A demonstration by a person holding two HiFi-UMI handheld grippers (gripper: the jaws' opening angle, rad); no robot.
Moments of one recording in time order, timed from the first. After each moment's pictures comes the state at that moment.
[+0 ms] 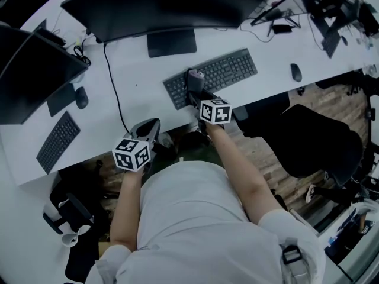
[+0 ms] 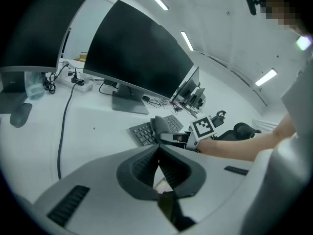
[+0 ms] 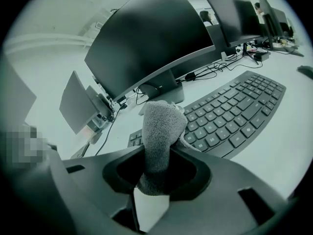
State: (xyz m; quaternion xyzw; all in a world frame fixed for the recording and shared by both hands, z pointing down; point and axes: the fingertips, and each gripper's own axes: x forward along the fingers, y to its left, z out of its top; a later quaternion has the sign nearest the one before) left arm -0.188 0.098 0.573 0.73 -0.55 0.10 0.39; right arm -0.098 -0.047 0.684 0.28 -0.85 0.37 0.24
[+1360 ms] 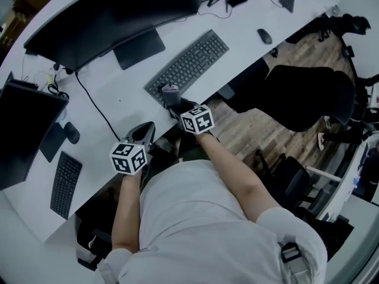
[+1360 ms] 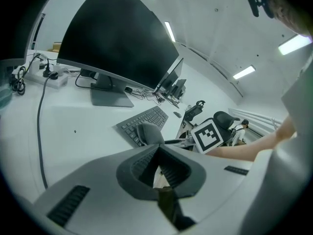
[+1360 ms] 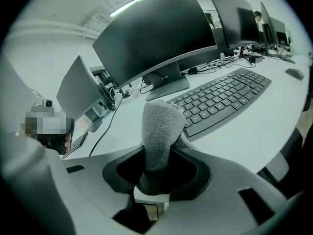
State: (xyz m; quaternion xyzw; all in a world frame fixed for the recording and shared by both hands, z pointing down) left arm -0.187 0.095 0.590 0.81 -0.42 0.12 0.39; right arm -0.109 0.033 0.700 0.31 -0.84 0.35 0.27
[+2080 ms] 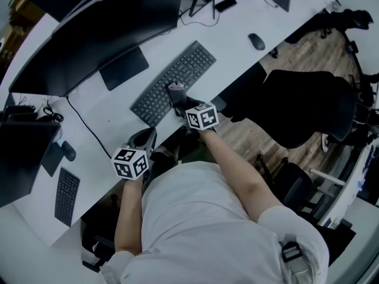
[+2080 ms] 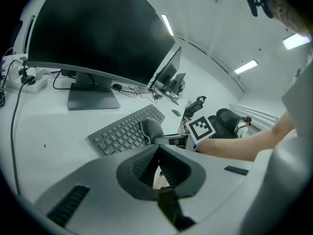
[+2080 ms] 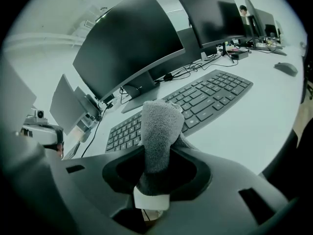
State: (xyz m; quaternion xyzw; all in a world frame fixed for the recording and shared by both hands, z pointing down) left arm -0.113 0.038 0.586 0.81 -0.41 0.15 0.39; right arm -0.018 -0.051 0.704 0.33 -0.82 0.39 0.26
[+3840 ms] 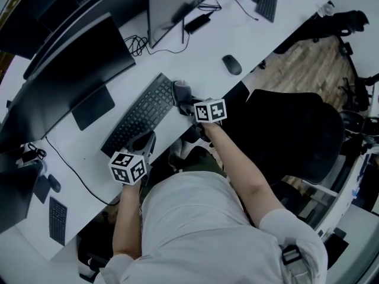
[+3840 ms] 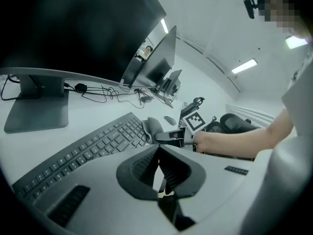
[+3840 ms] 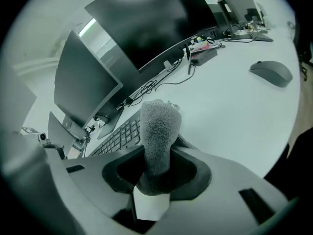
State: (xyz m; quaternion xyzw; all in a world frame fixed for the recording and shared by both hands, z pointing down) left arm 0.030 -0.107 0.589 0.83 -0.39 0.14 0.38; right arm 0.154 -0.216 0.705 0.35 -0.79 0.45 0.23
